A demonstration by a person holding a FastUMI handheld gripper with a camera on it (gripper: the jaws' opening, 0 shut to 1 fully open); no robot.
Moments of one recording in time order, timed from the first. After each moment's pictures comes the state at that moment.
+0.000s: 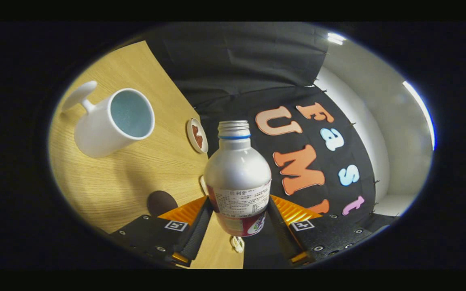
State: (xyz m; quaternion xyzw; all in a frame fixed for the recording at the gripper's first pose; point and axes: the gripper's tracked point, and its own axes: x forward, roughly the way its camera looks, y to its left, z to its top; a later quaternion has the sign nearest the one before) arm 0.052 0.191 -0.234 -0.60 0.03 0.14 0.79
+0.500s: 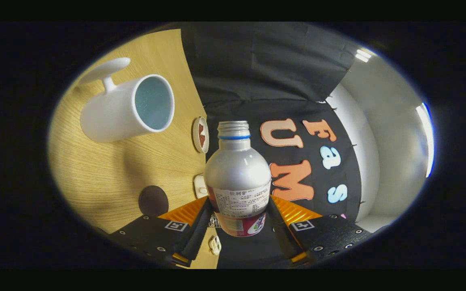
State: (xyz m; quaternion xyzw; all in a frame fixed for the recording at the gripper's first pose) arm 0.052 0.203 -0.229 -0.67 -0.02 0.15 0.73
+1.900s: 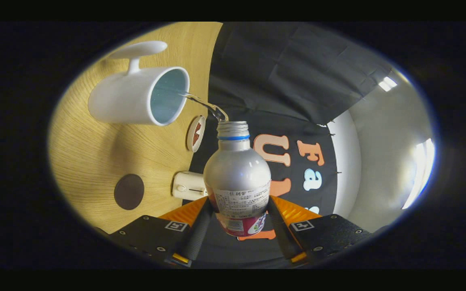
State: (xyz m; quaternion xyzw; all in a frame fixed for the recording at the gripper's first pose) arm 0.056 0.220 -0.204 -0.74 -0.08 0.14 0.65
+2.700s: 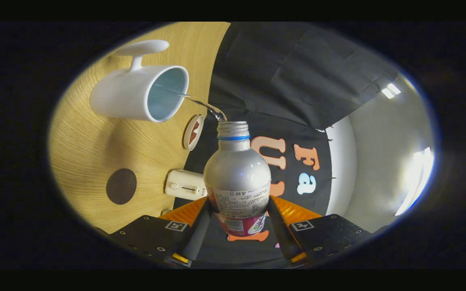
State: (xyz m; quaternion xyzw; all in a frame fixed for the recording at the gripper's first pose) arm 0.057 0.222 -0.192 -0.76 -0.10 0.14 0.63
